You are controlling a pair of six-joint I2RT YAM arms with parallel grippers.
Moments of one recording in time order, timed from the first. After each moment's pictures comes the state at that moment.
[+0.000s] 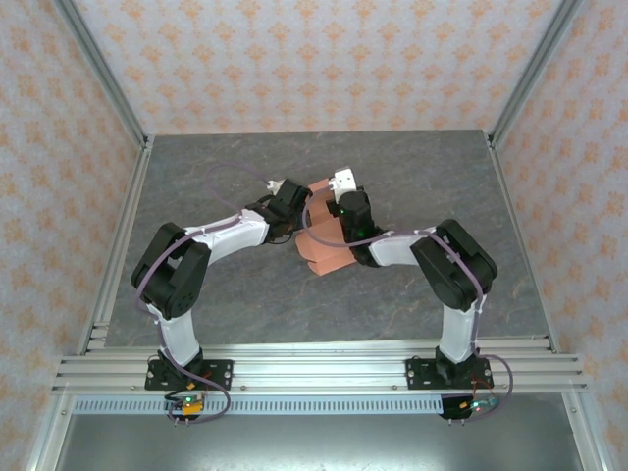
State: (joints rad) left arm -0.55 1.83 1.20 -0.27 -0.20 -0.76; right arm 0.64 1.90 0.94 0.77 0.54 -0.17
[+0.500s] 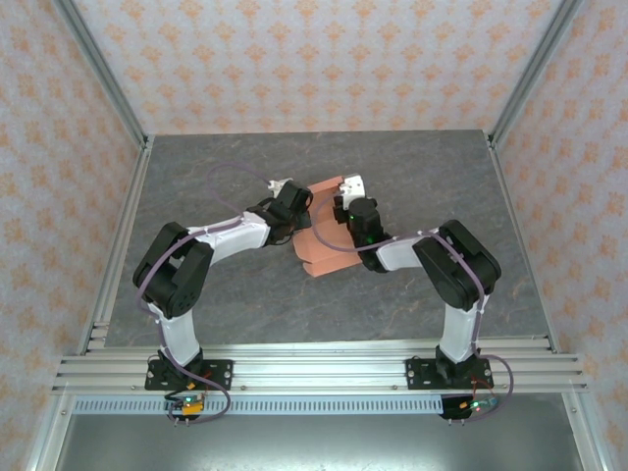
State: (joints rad) left arm -0.55 1.84 1.16 -0.18 -0.27 -0.70; right arm 0.59 1.88 0.82 0.84 0.33 -0.02
